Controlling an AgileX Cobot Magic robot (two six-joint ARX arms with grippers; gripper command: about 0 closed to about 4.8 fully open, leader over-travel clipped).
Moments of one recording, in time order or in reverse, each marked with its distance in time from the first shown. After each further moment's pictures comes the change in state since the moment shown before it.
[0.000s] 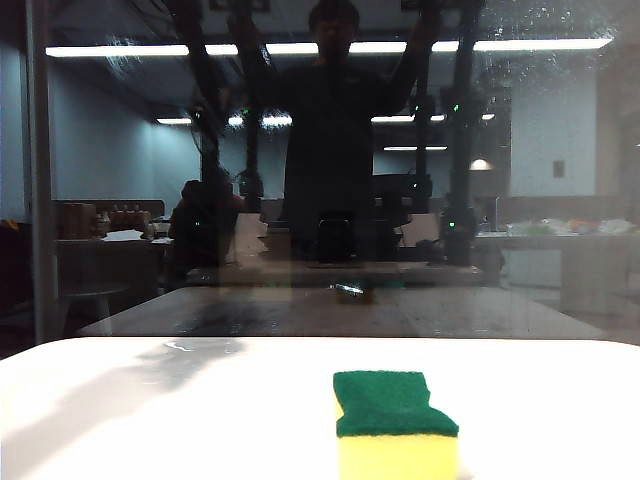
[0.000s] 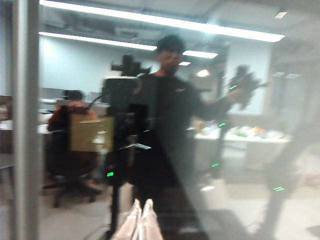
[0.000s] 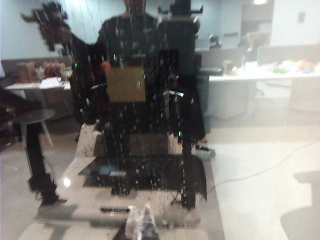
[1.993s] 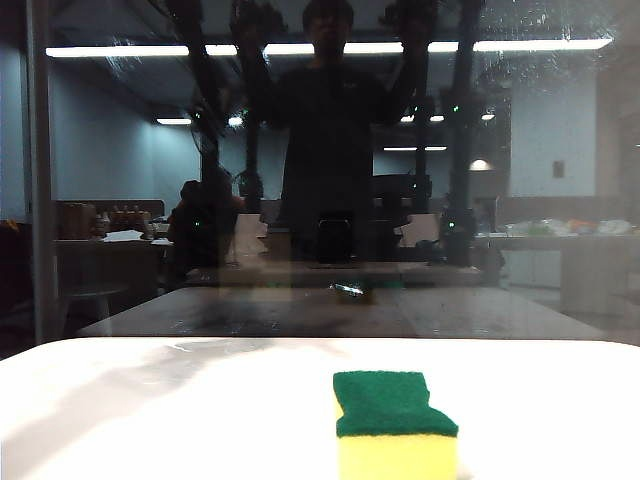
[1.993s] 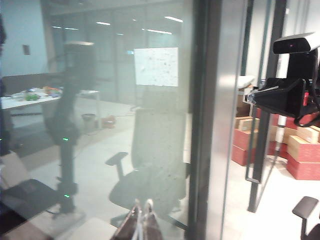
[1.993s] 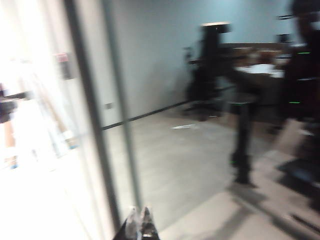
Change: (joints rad) left arm 0.000 0.001 0.000 -0.014 0.886 -0.121; right arm 0.000 0.005 0.003 0.031 -0.852 0.074
